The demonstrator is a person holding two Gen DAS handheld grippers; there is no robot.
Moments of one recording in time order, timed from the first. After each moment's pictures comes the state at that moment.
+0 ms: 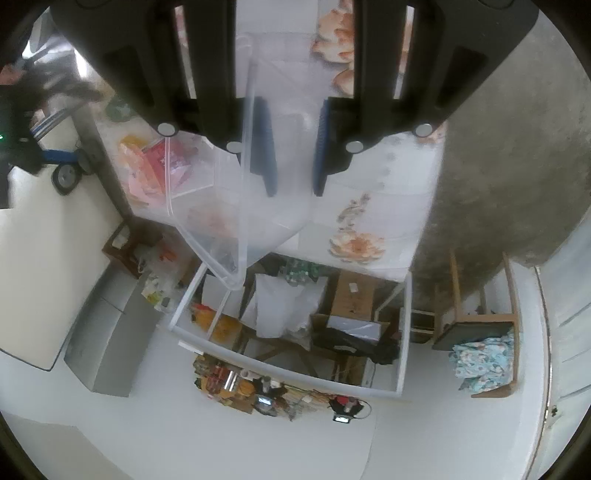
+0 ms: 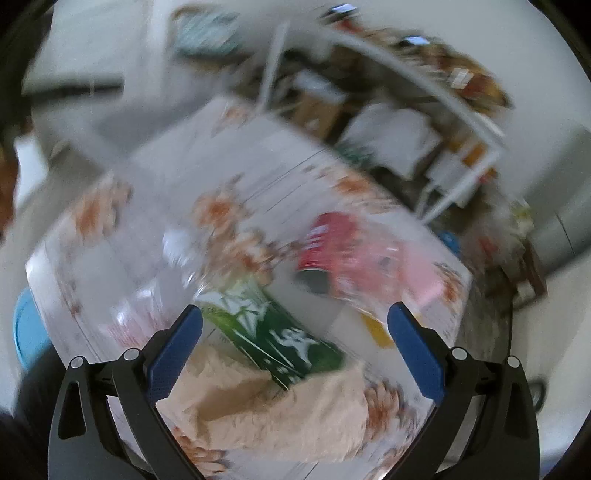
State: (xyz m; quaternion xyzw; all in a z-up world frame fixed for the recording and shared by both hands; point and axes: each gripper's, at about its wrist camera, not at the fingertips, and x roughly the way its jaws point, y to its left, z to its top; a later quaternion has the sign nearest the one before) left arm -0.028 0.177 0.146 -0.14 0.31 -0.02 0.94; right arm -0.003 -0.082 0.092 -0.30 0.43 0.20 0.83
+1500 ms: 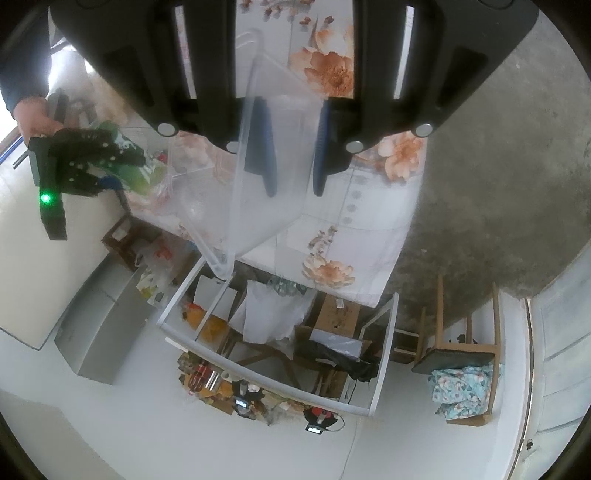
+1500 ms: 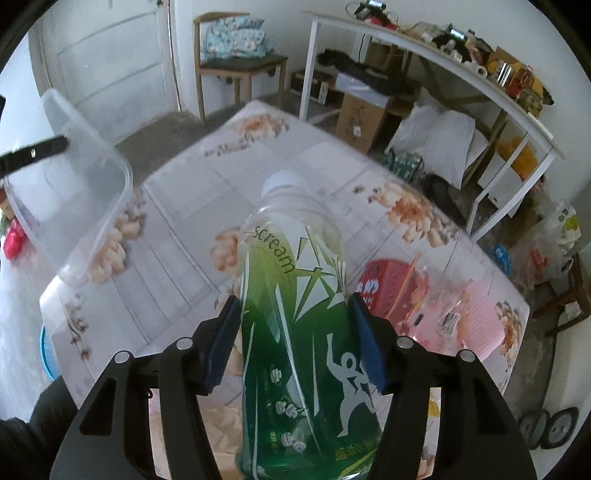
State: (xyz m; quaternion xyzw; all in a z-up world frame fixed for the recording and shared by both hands) left arm -0.073 0.227 0.126 -0.19 0.32 -0.02 0.93; right arm 0.052 -0.060 0.084 -0.22 0.43 0.28 0.83
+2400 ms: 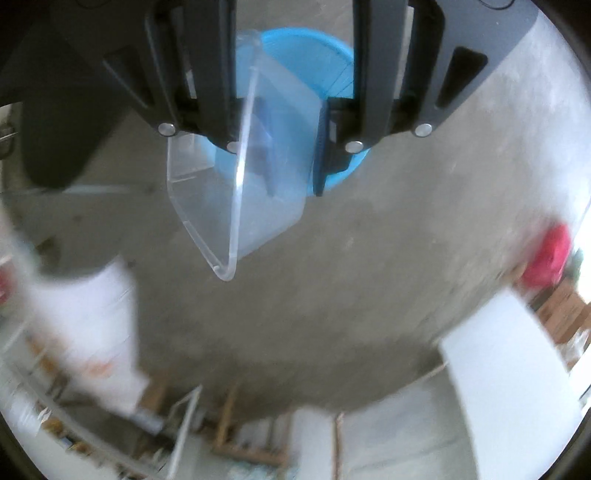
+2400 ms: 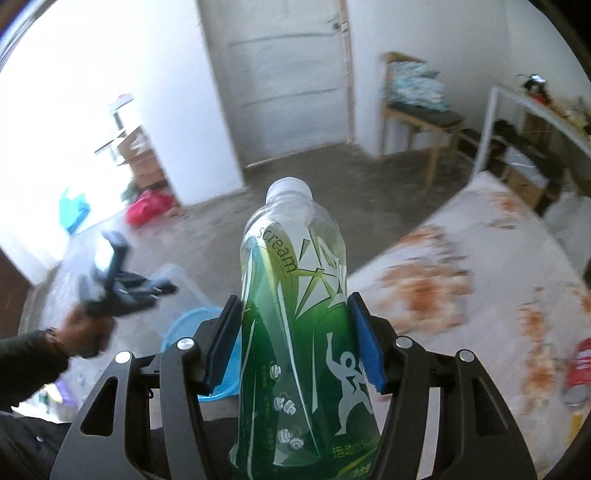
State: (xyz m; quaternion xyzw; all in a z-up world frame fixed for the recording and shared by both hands) left arm -0.415 0.366 -0.090 -0.21 0.49 0.28 0.80; right arm -0.185 0.125 0.078 -0.20 0.37 0.55 0.72
